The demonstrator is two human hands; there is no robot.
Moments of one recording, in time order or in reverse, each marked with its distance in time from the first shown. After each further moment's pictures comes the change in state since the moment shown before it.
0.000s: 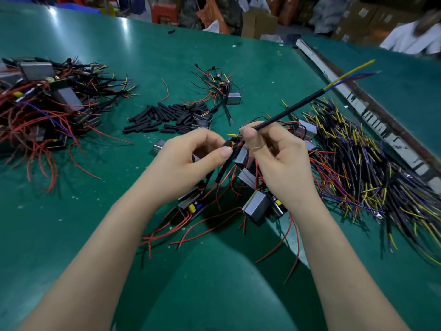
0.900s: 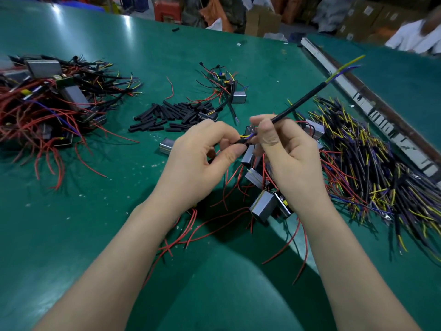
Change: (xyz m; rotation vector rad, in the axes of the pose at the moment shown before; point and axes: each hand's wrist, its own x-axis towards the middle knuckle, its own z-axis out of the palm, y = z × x) left_hand -0.001 0.004 0.014 0.188 0.246 0.211; right_hand -0.004 -0.013 0.002 0.245 0.005 0.042
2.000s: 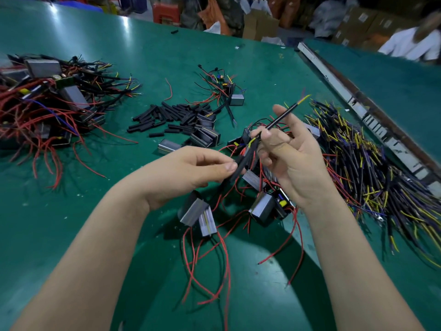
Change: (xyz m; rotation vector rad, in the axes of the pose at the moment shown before) left_hand 0.003 -0.004 -0.025 -0.411 -0.601 -0.549; right_hand 0.013 0.008 -0.011 0.544 -0.092 0.252
